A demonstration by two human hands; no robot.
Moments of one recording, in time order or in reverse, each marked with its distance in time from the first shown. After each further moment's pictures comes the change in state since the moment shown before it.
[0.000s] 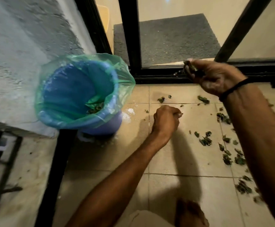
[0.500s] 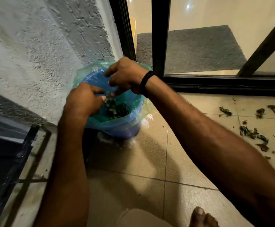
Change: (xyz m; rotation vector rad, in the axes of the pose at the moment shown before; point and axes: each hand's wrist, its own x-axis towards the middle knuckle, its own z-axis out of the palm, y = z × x) left_hand -0.032 -0.073 -0.279 0.183 0.238 -0.432; right_hand -0.042 0.105 0.223 -1.359 -0.614 -0.251
